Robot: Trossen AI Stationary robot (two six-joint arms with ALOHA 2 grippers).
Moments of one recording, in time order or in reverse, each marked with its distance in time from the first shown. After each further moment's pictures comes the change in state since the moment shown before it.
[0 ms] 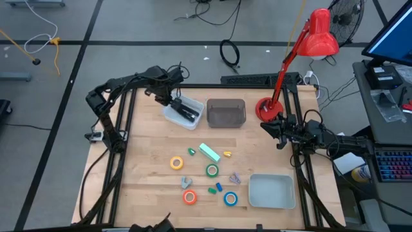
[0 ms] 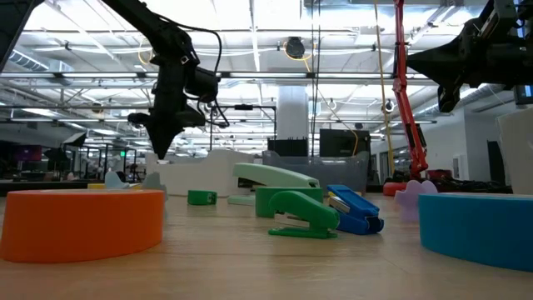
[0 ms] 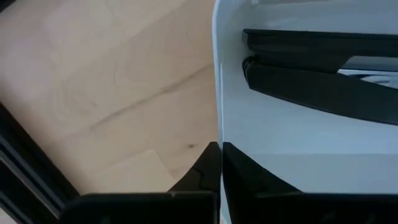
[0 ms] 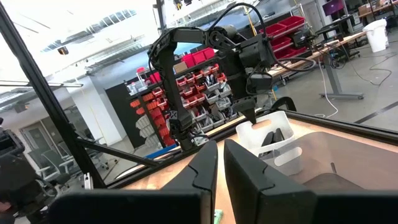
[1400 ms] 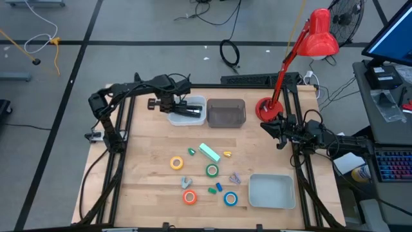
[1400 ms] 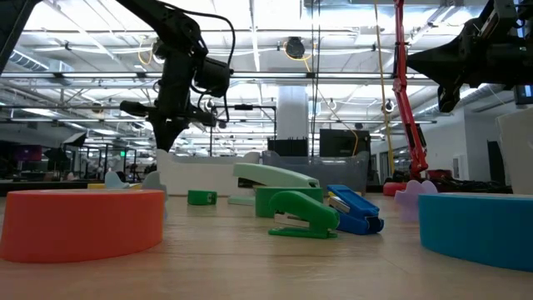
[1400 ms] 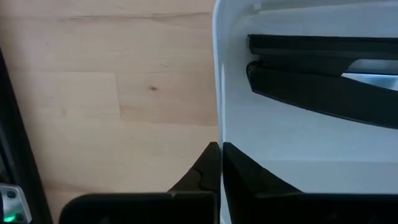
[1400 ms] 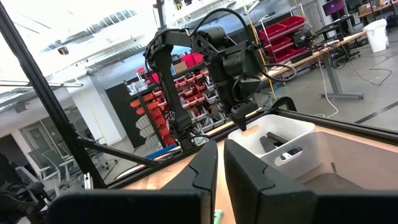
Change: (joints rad) left arm -0.155 0.000 0.000 -0.041 -0.030 -0.612; right arm 0.000 0.000 0.000 0.000 0.000 0.000
